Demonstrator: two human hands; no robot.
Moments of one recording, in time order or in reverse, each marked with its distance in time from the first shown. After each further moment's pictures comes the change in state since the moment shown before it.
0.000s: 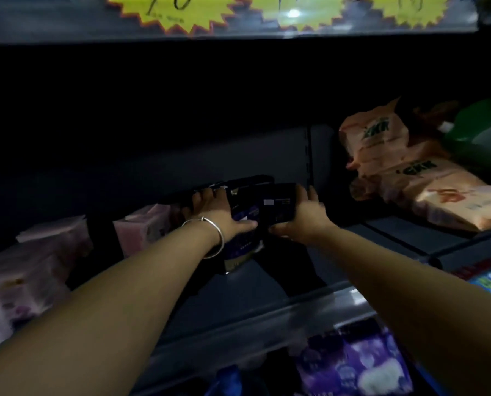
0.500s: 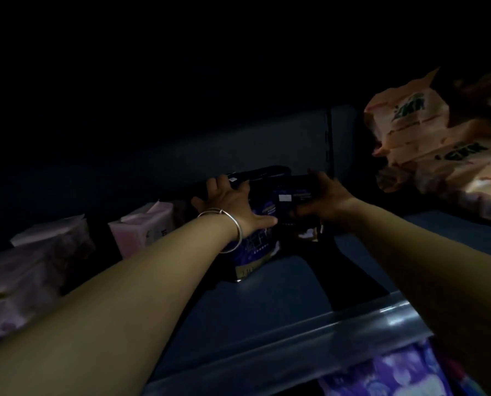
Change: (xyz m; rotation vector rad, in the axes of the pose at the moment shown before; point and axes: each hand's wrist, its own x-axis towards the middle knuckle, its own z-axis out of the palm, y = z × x) left_hand 0.030 0.006 0.011 0.131 -0.078 0.042; right_hand 0.074 0.027 0.016 0.235 -0.075 0.064
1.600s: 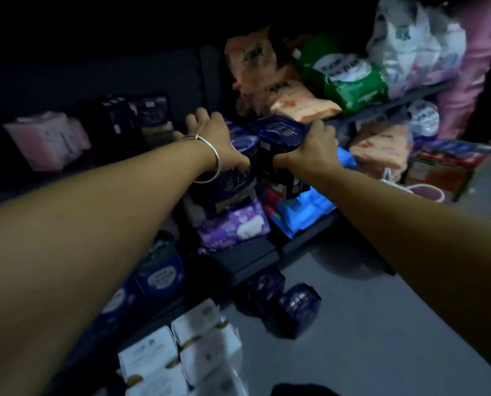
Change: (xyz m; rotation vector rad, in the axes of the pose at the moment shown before) left_hand -0.241 0.151 -0.048 -0.238 -0.002 0.244; right_hand -0.337 0.049 -0.135 -0.231 0.499 0.177
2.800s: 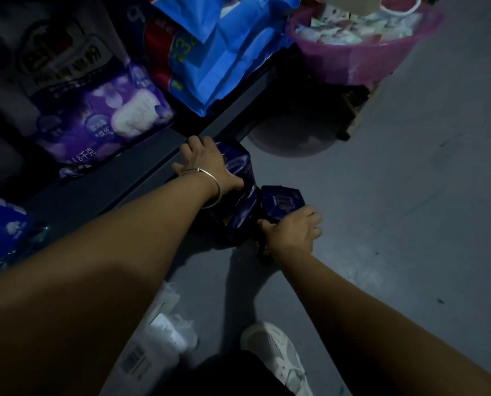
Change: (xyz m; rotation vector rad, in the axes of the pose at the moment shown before) left_hand -0.029 0.086 0.372 0.000 -0.493 0.108; right_hand -0.178 0.298 0.165 -0.103 -0.193 0.975
